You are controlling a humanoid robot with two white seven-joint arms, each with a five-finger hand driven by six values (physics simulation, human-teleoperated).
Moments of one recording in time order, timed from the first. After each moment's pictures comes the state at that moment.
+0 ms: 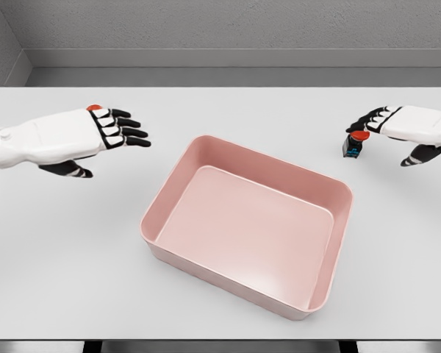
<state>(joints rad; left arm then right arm) -0.75 1.10 -0.87 -1.69 -0.31 -0.61 -0.18 -0.88 -1.04 1.00 -1.27 0.27 -0.61 0.32</state>
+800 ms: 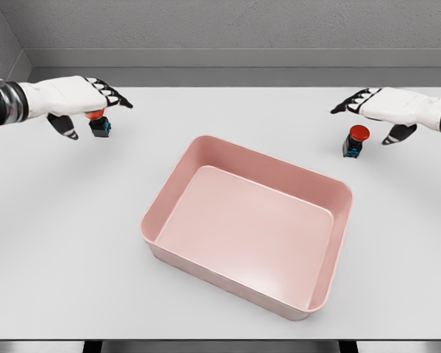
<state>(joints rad) -1.10 0.86 -1.16 -1.32 -0.38 -0.34 -0.41 -0.95 -0.83 0.95 -1.03 0.46 -0.61 0.32</state>
